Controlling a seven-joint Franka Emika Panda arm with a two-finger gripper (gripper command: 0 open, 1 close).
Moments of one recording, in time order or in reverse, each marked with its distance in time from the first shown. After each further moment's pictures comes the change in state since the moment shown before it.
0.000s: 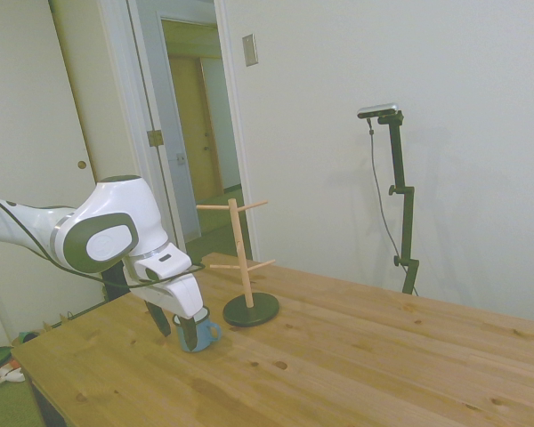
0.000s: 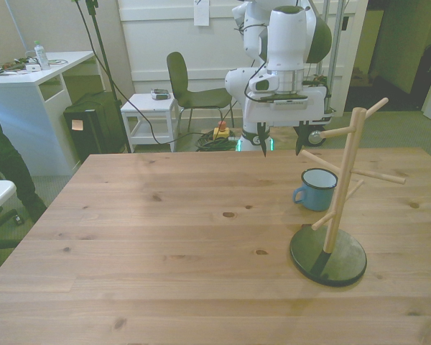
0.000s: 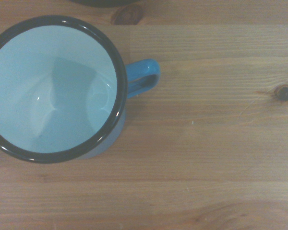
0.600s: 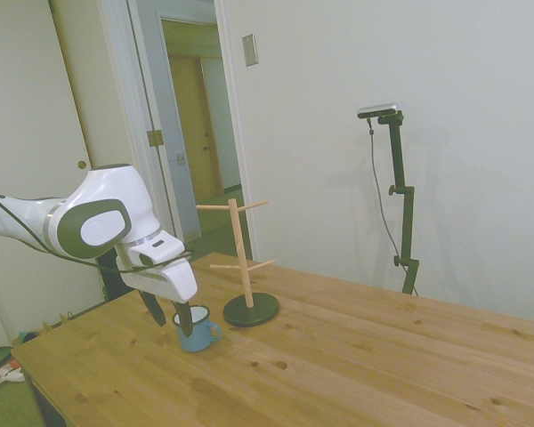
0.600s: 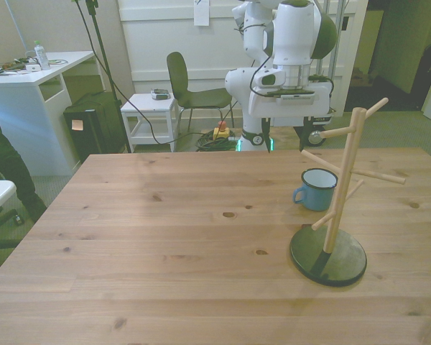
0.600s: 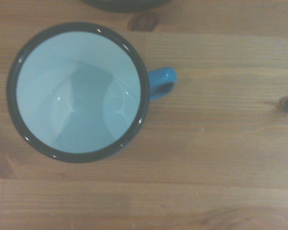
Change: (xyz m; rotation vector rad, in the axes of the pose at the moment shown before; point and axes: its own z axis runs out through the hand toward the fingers) arm -0.011 -0.022 -0.027 -0.005 0.043 -0.065
